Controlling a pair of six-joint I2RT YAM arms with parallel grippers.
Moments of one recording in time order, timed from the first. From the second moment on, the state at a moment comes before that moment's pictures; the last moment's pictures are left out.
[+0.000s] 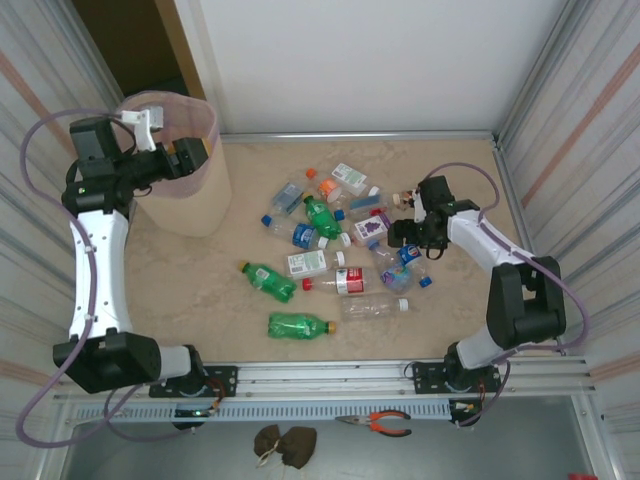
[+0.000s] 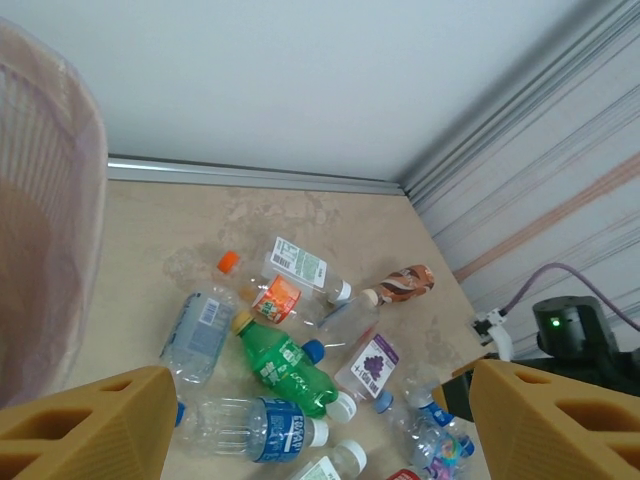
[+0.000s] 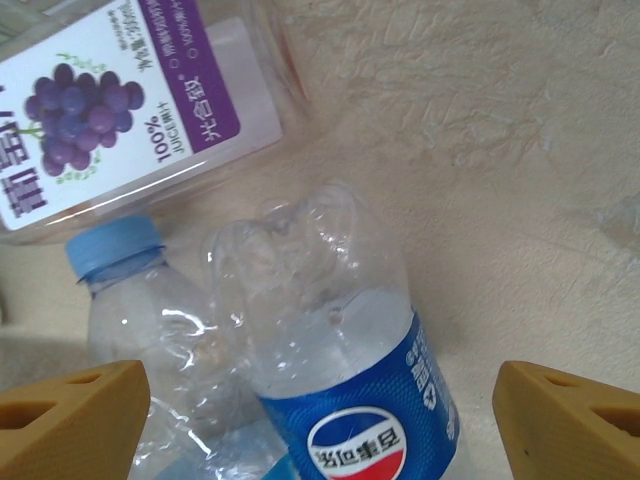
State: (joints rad) left arm 0.19 1.30 1.51 -0.69 0.84 -0.23; right arm 0.20 1.55 1.04 -0.69 -0.10 0.20
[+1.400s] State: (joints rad) left arm -0.01 1.24 1.36 -0.50 0.80 -0.29; right arm 0.05 1.69 1.09 -0.67 -0.14 0.18
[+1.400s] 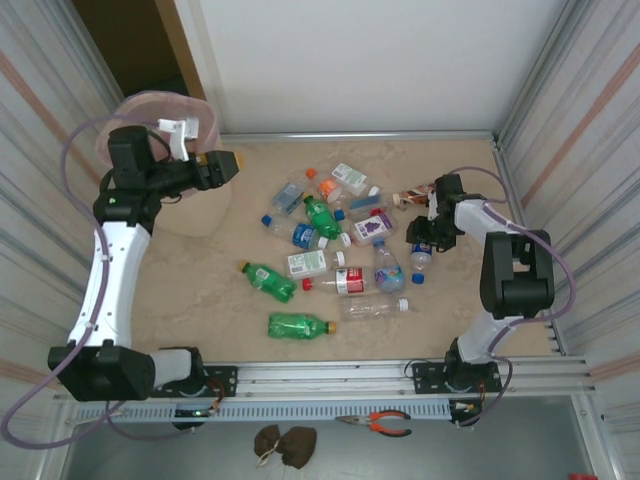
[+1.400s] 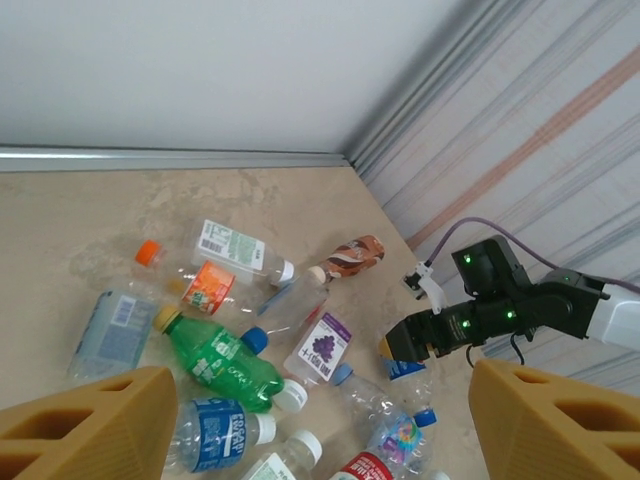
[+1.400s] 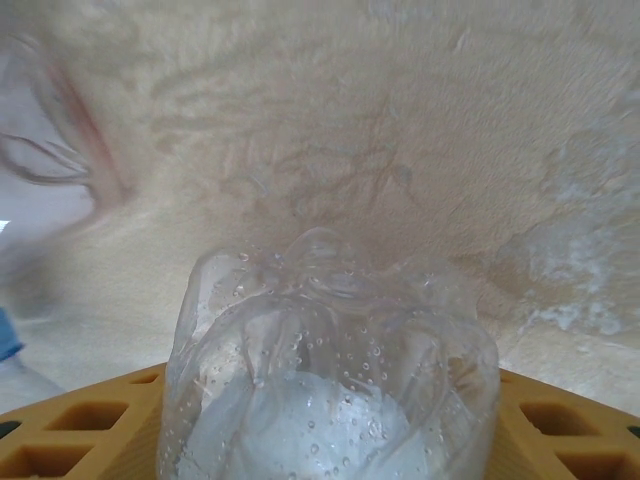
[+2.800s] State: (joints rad) left arm -0.64 1.35 1.27 0.21 0.96 -0.27; right arm 0.51 0.99 1.24 -0.10 -0.60 0.23
